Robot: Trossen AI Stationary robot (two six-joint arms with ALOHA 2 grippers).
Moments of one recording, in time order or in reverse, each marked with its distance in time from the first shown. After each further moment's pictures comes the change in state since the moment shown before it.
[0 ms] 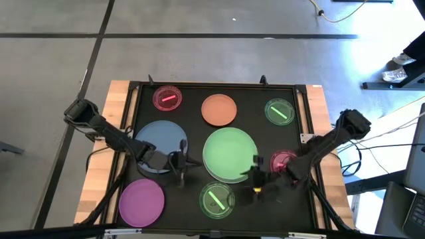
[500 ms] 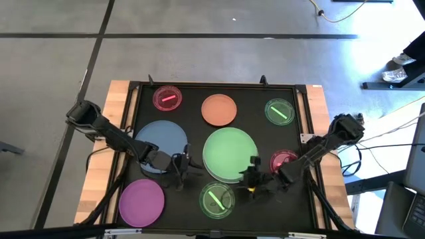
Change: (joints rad) left arm 0.025 0.053 0.001 0.027 0.183 -0.081; right arm -0.035 0.121 0.000 0.008 -0.005 0.011
